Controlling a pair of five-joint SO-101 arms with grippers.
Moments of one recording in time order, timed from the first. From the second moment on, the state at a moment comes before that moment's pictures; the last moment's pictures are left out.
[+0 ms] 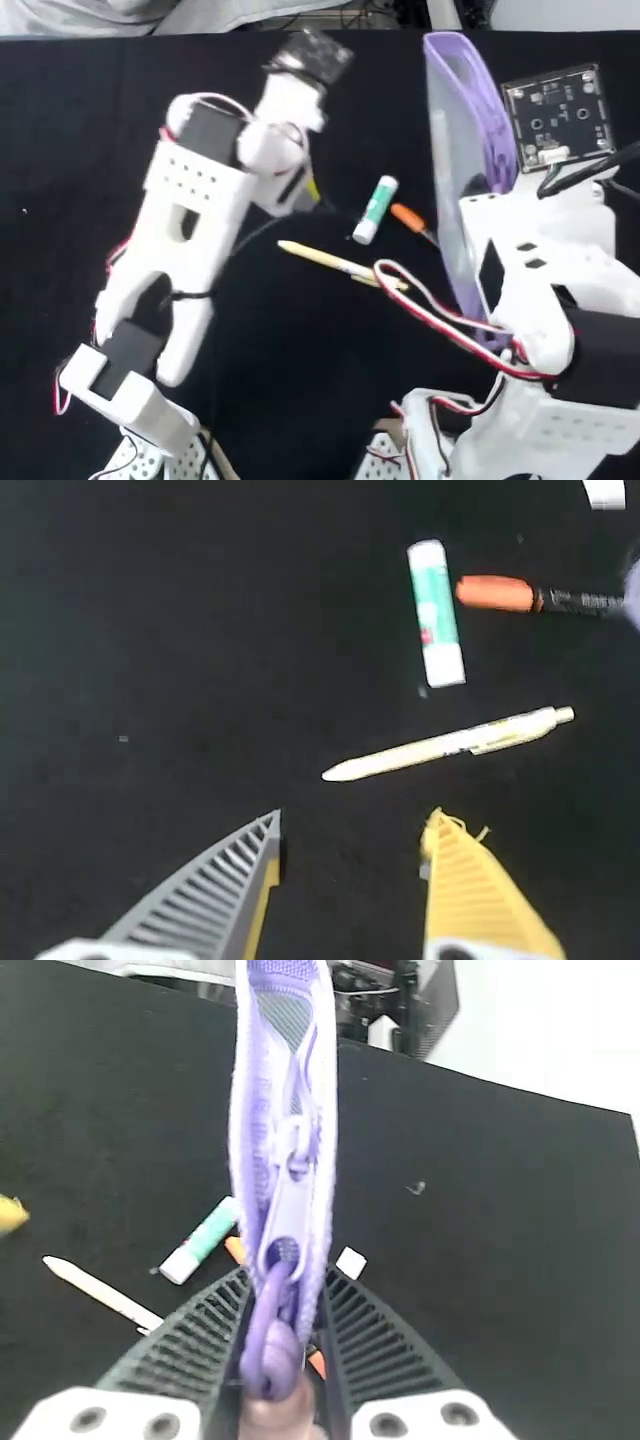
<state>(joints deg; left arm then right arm) 20.8 3.2 -27.4 96.2 -13.0 9.4 -40.0 -15.3 99.5 18.3</state>
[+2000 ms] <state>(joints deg) 22.0 33.0 -44.1 93.4 -33.5 12.2 -40.0 -13.0 99.5 21.0</state>
